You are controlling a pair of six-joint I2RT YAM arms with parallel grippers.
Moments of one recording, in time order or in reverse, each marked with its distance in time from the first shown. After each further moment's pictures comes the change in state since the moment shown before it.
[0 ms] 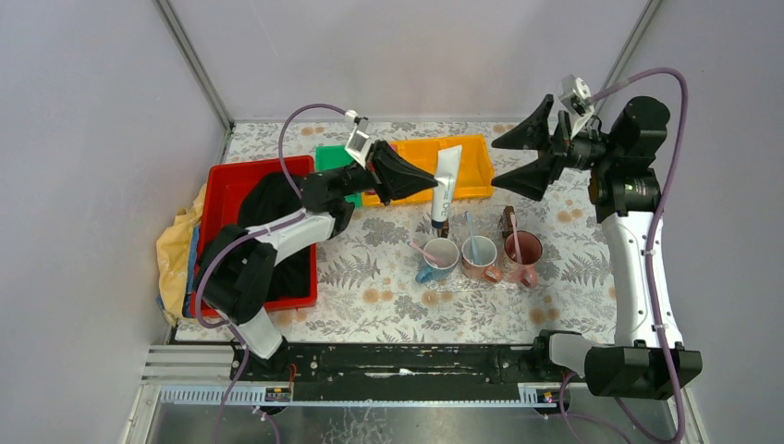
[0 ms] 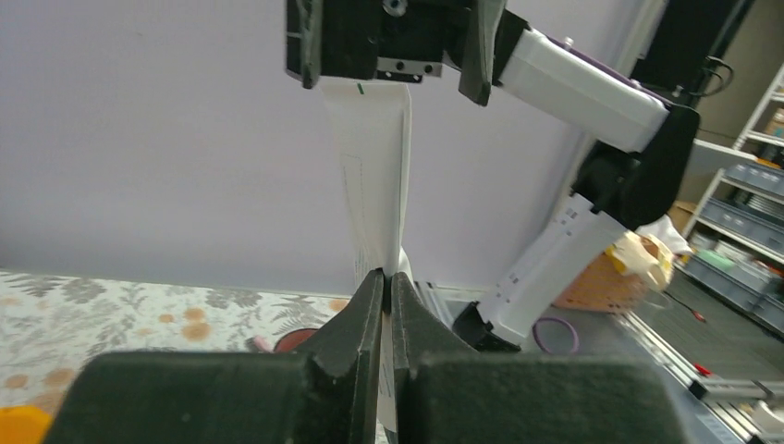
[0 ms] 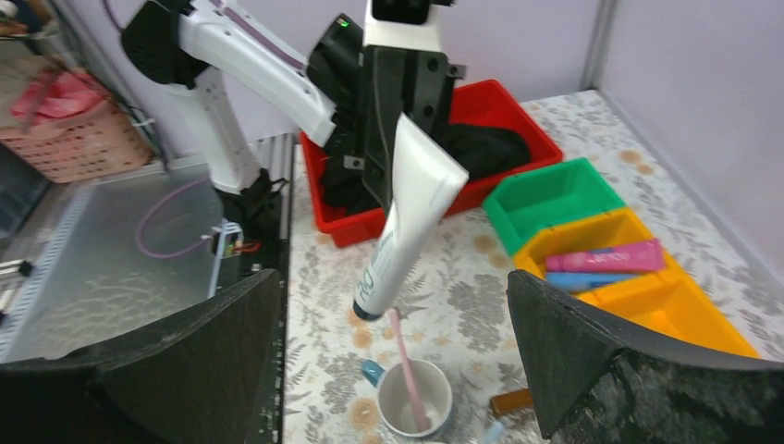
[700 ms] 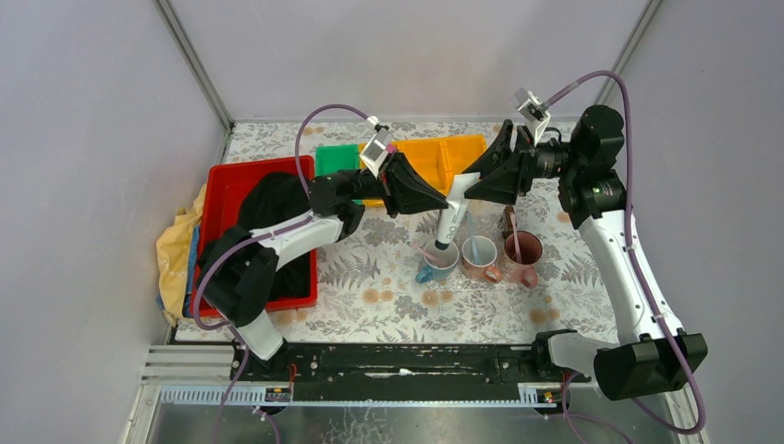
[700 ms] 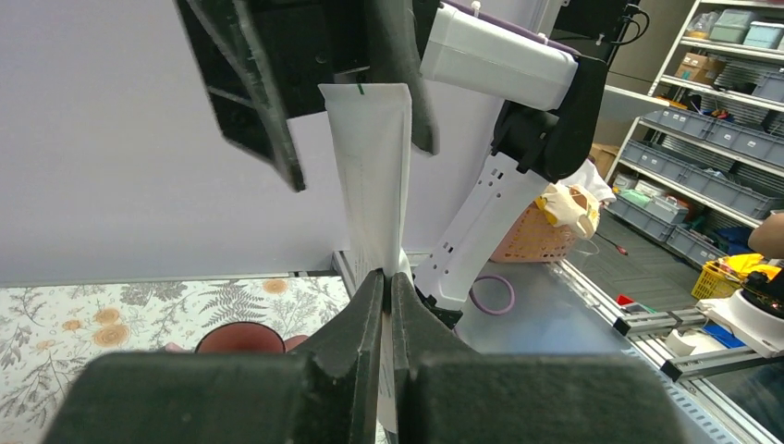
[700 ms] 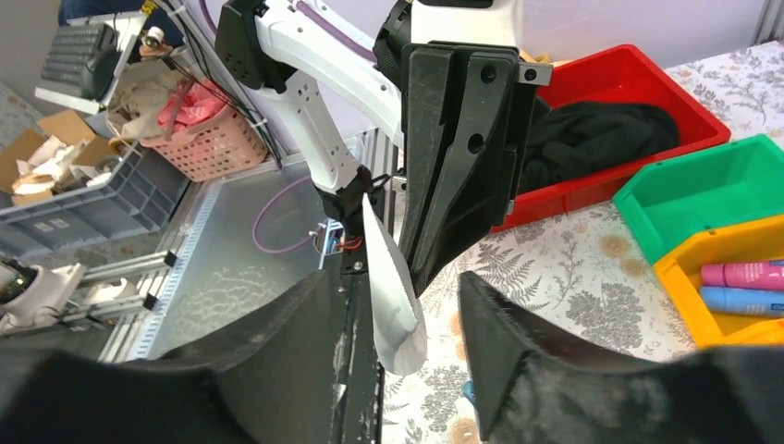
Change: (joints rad) left arm -0.093 0.000 0.040 0.001 0.137 -0.063; right arm 0.226 0.014 -0.101 0.158 0.018 0.267
